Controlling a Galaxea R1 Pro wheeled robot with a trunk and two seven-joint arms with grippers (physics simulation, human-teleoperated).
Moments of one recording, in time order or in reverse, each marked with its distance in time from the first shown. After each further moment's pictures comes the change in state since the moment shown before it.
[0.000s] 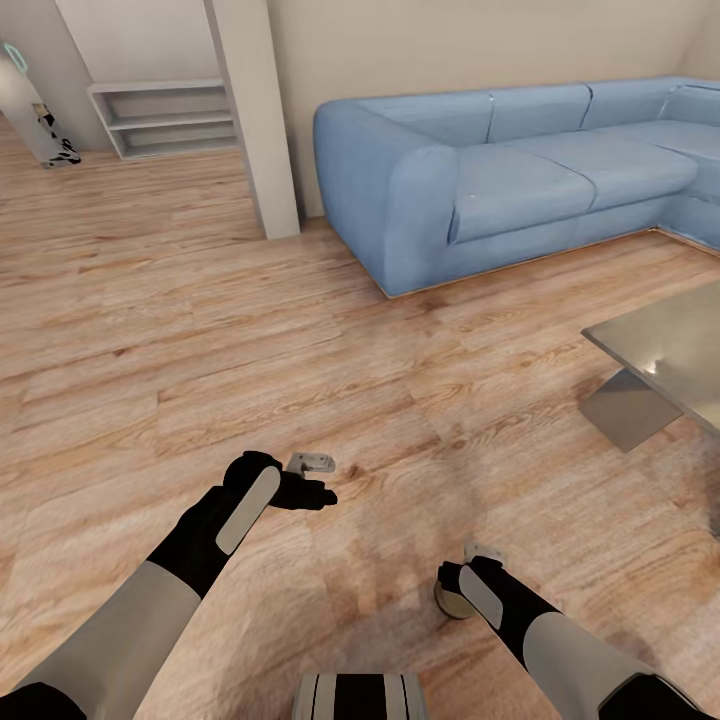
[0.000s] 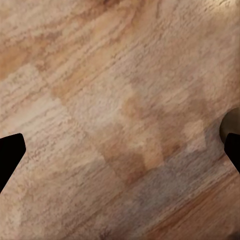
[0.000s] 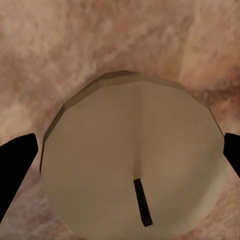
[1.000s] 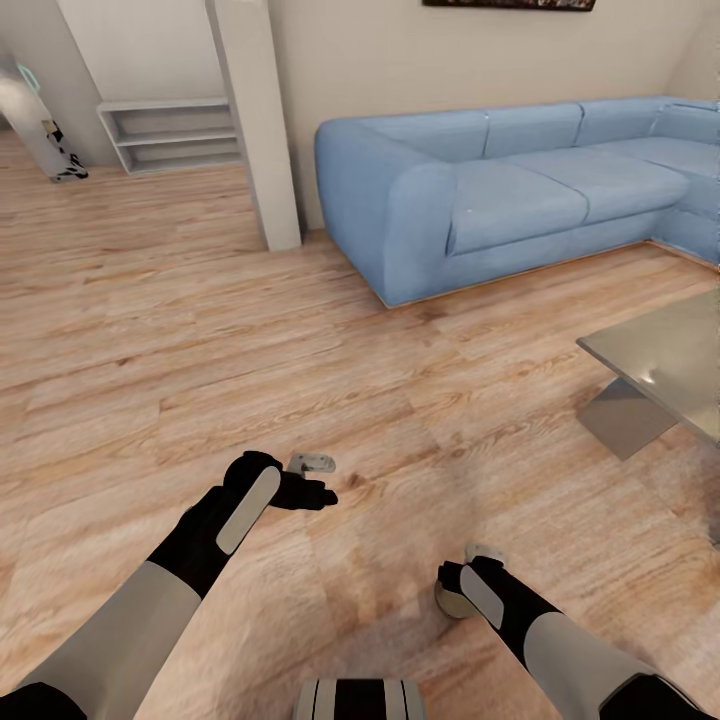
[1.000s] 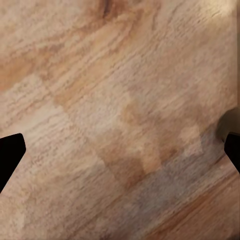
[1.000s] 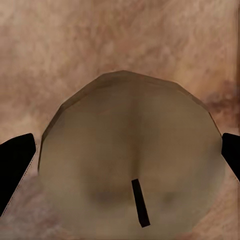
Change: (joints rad) left arm 0.000 -0.001 0.000 0.001 0.000 0.000 0.000; right arm 0.000 -0.003 -0.001 -0.001 -0.005 -0.001 -0.001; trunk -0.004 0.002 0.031
